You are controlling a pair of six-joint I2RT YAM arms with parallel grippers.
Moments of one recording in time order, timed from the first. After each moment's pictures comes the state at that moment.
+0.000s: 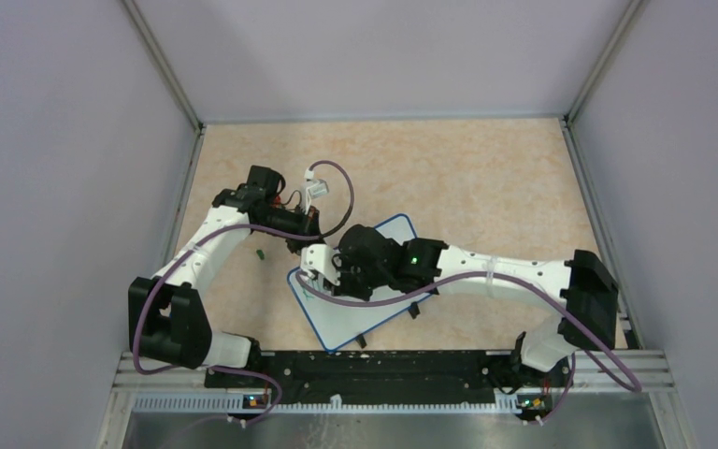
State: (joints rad) left arm -0.22 1.39 1.06 -0.87 0.97 0.31; right arm 1.22 1.55 1.26 -0.46 -0.13 -0.31
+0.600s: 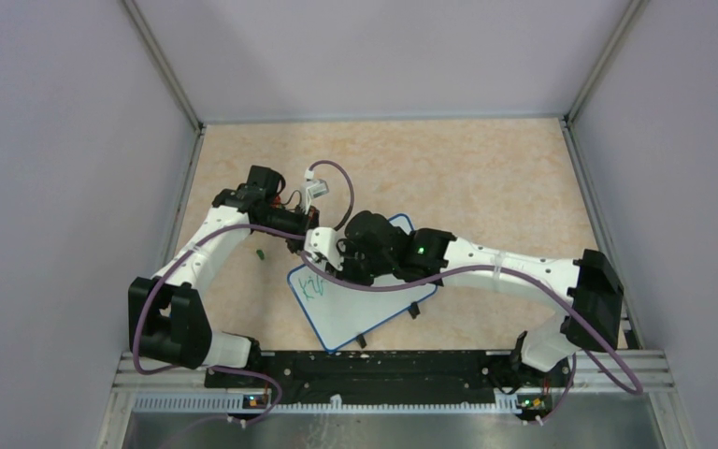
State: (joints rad) left arm -0.22 1.39 1.06 -0.87 0.97 0.31; right arm 1.17 1.53 1.29 -0.45 -0.13 -0.28
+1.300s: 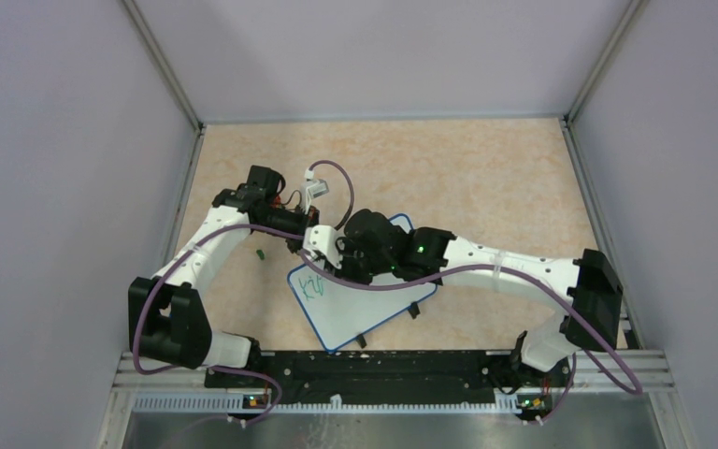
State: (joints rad) left arm -0.22 1.39 1.06 -0.87 0.97 0.30; right arm 1.17 1.53 1.30 -0.45 -0.12 -0.28
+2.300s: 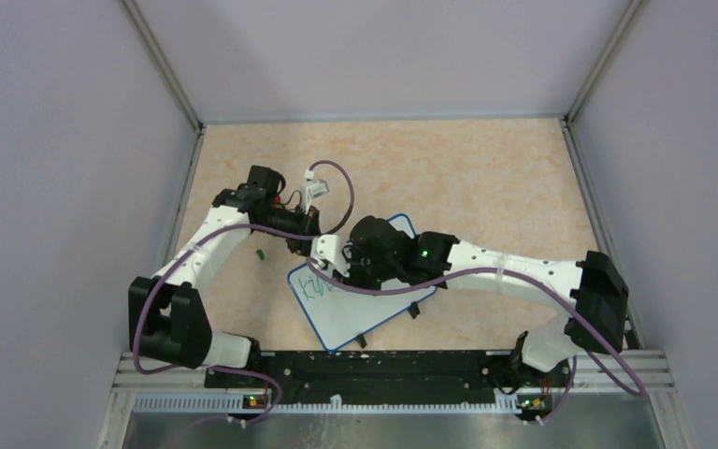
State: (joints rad) left arm -0.22 1.39 1.06 -0.87 0.97 0.30; right arm 1.17 1.50 1.23 -0.47 -0.16 -0.29
